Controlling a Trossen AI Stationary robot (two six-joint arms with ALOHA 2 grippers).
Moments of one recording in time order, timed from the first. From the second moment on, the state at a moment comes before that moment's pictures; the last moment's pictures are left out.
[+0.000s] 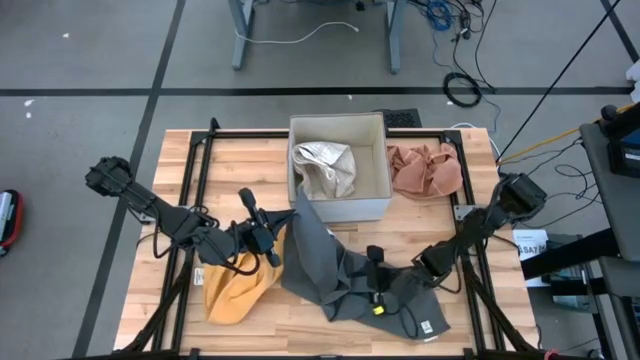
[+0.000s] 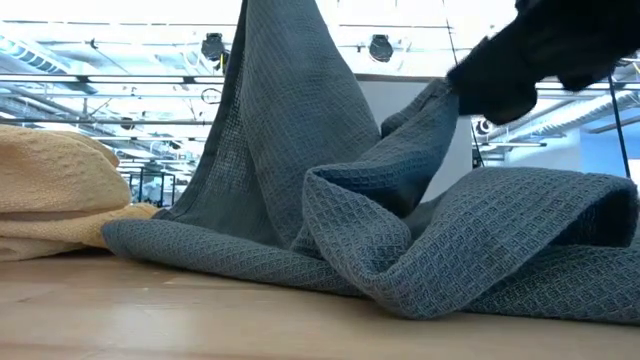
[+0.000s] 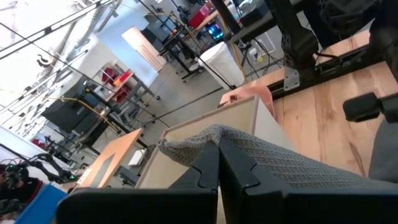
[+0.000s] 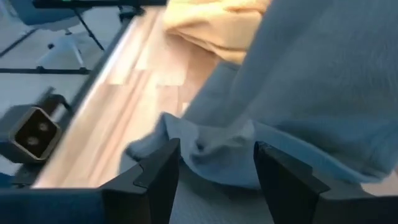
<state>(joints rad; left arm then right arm) -0.54 1.27 1.10 -0.04 -1.02 0.48 0.62 1.64 0.72 0.40 0.49 0.36</state>
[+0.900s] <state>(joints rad) -0.55 1.27 1.10 -0.08 -1.02 0.43 0.60 1.62 0.72 0.39 0.47 0.22</state>
